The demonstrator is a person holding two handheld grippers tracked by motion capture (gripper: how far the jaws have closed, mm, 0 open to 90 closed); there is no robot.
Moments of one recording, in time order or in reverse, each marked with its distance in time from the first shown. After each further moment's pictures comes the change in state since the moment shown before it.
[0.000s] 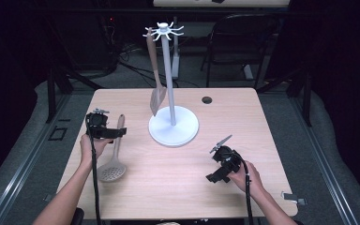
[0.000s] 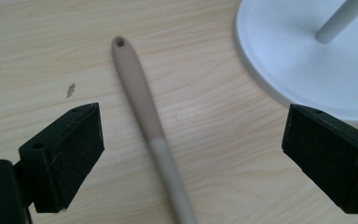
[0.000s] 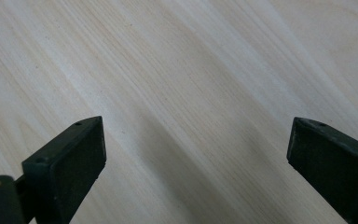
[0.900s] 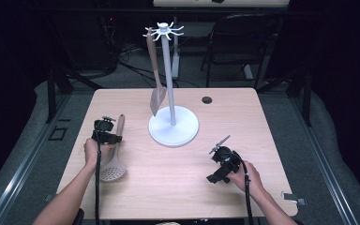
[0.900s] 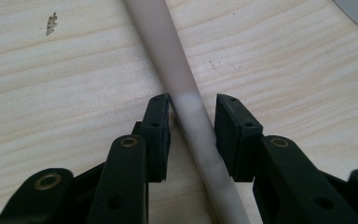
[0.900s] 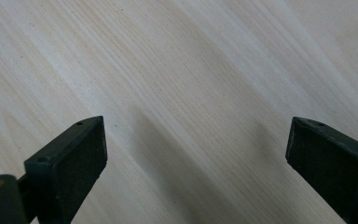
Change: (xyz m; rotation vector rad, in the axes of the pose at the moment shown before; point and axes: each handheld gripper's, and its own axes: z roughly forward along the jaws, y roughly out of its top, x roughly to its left) left arm 0.009 -0.018 0.047 0.192 0.059 0.021; right arm -0.001 0.000 0.005 0.046 -0.011 0.008
